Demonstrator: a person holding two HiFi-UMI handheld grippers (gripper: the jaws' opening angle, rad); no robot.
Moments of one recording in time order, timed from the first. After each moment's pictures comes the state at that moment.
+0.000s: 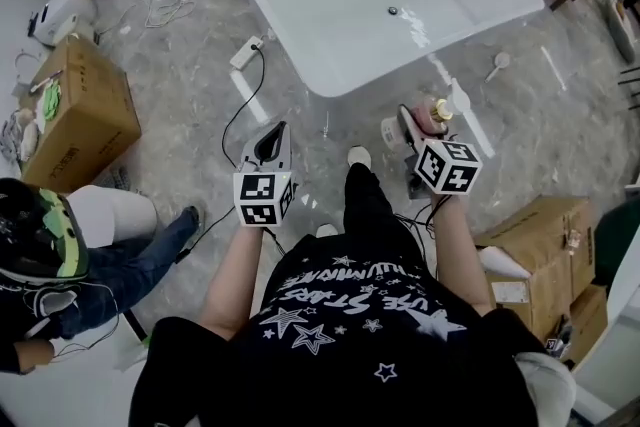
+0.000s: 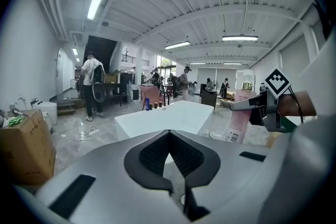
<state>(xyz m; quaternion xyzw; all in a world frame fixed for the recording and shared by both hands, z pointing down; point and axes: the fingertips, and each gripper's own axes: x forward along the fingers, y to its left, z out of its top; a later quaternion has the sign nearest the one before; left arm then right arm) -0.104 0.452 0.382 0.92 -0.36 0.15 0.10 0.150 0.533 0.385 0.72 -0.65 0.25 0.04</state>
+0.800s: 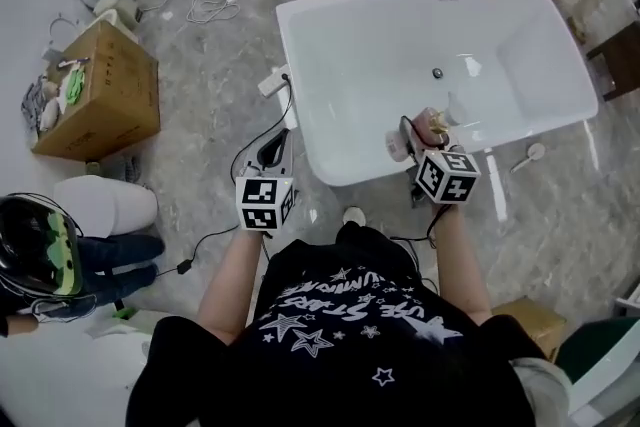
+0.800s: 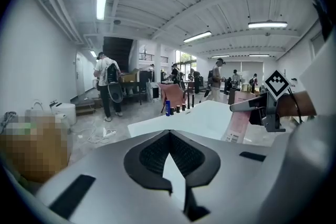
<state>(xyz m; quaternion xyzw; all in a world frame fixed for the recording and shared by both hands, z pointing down) 0.024 0.222 0.358 0.85 -0.47 0.18 0.12 0.291 0.238 0.385 0.62 -0.74 0.26 0.07</state>
